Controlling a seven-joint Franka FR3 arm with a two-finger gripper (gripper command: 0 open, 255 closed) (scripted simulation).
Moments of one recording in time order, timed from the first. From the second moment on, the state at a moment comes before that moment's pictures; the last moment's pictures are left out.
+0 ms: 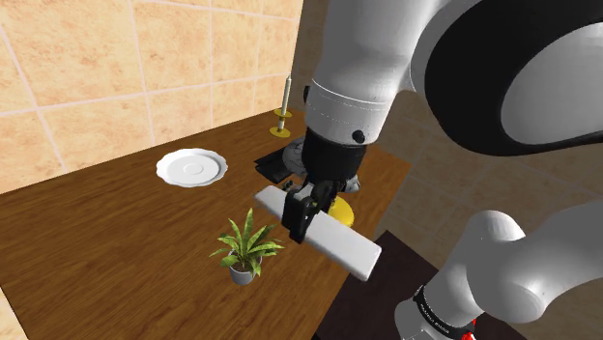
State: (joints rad) arm 0.30 -0.53 0.48 -2.20 0.23 1.71 0.47
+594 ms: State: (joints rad) arm 0.30 -0.31 0.71 -1.98 0.20 1.73 0.73
